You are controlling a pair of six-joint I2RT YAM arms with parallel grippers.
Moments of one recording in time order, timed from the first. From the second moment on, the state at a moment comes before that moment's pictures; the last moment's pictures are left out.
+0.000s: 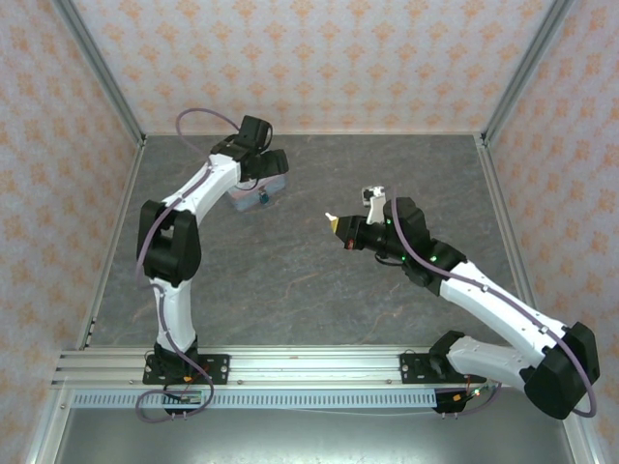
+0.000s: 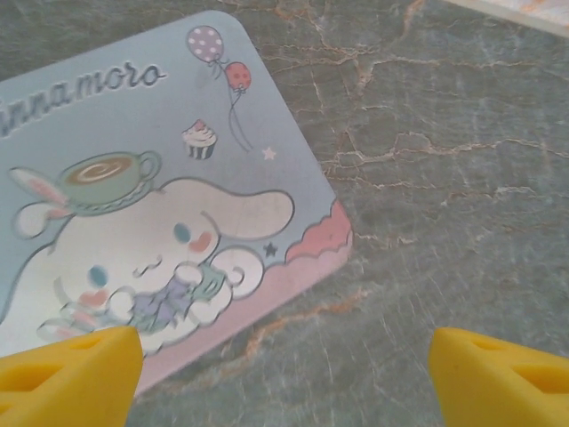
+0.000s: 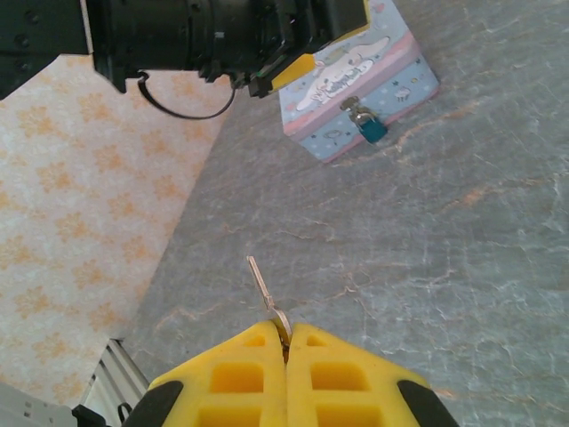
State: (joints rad) left arm -0.27 2.04 1.76 -0.65 -0.06 -0.51; right arm 0.66 1.05 0.82 -0.18 -0.23 0.69
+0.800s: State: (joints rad) left arm -0.27 2.31 2.03 -0.61 0.05 -0.51; right arm 0.66 0.99 0.79 -0.26 -0.18 0.69
